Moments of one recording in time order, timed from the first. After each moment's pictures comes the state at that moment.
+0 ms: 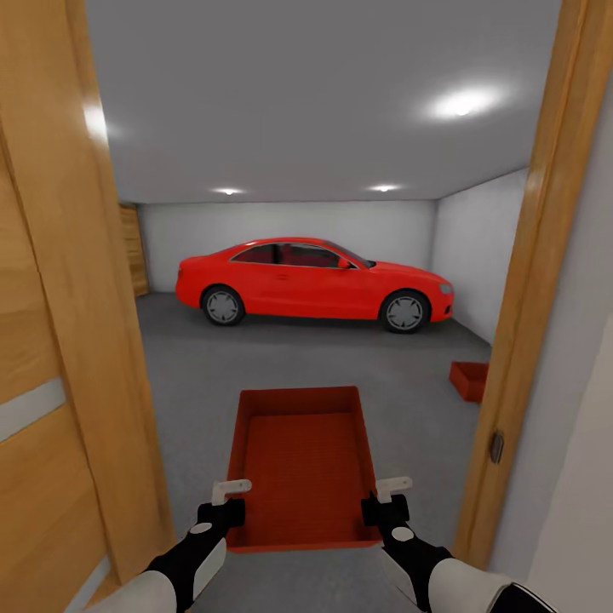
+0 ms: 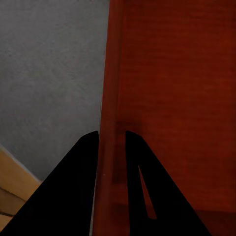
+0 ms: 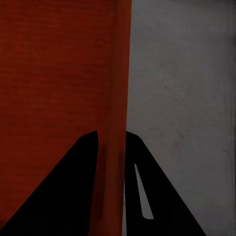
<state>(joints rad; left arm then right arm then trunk) -0.61 -0.09 -0.12 -0.24 0.17 -0.08 0.16 -0.69 0.10 0.68 -0.05 -0.50 -0.28 -0.21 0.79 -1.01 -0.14</state>
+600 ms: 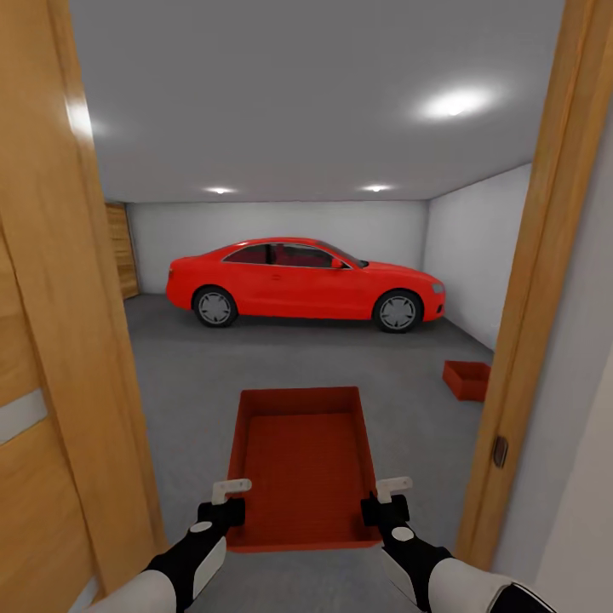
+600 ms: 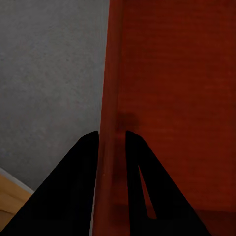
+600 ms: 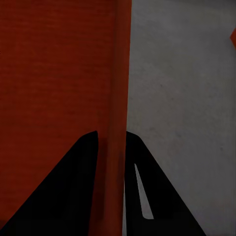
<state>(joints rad) -0.61 -0.09 -0.12 -0.25 0.17 -0.07 0.16 -0.69 0.10 0.68 -0.05 -0.51 -0.28 -0.21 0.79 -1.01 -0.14</state>
